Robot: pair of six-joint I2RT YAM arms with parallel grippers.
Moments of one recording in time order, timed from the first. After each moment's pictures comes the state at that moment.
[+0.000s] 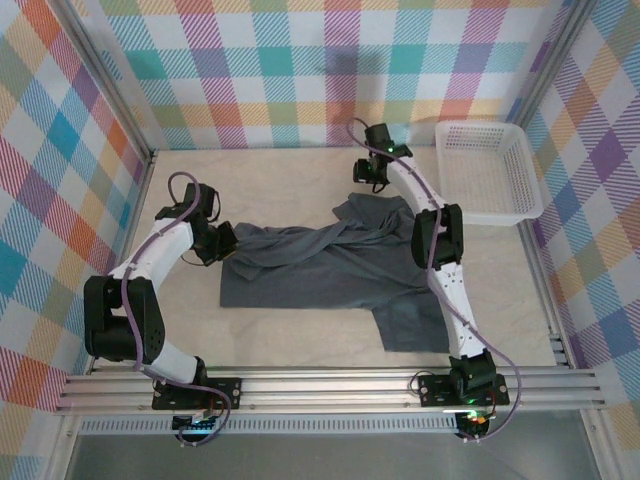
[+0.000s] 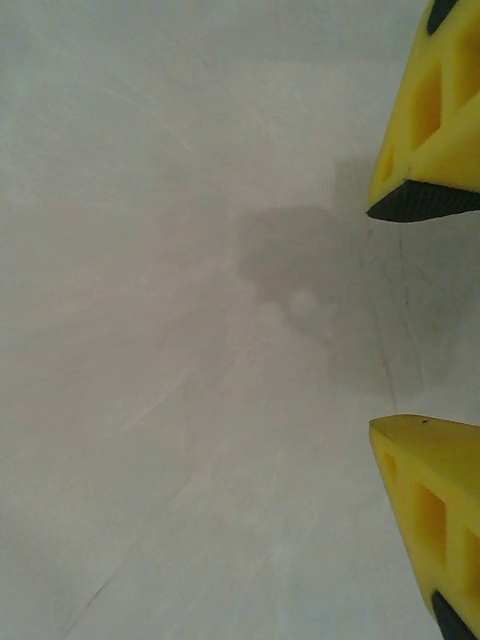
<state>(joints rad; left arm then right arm) -0.07 1.53 1.10 -0.81 0.17 -0.62 0.31 2.70 2.56 -0.88 0.01 0.26</state>
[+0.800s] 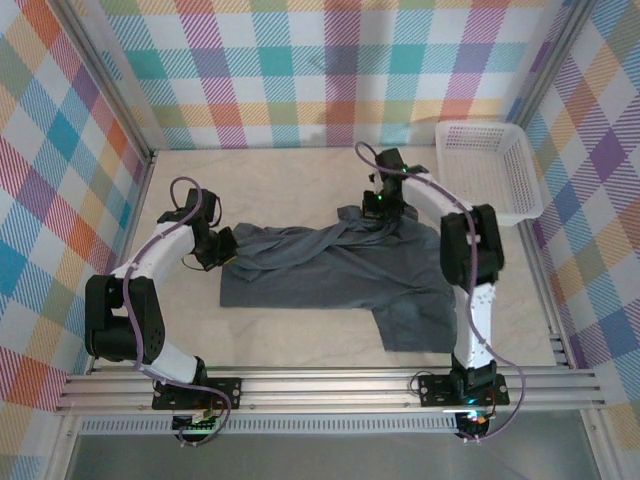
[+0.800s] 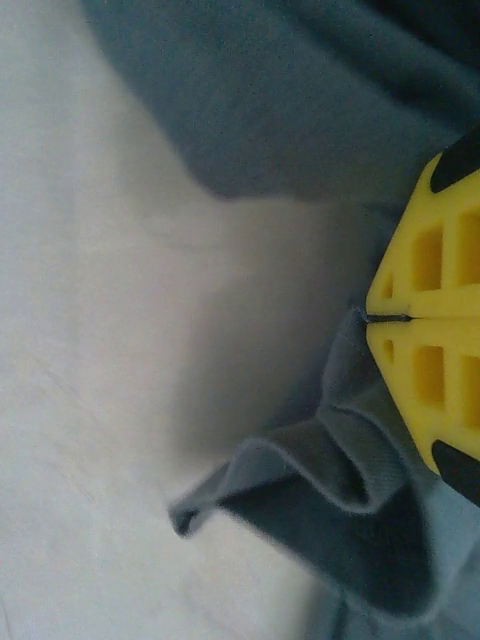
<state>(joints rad) -0.07 1.53 1.05 -0.79 0.16 -0.62 0.35 2.06 1.58 -0.70 -0.24 0.36</state>
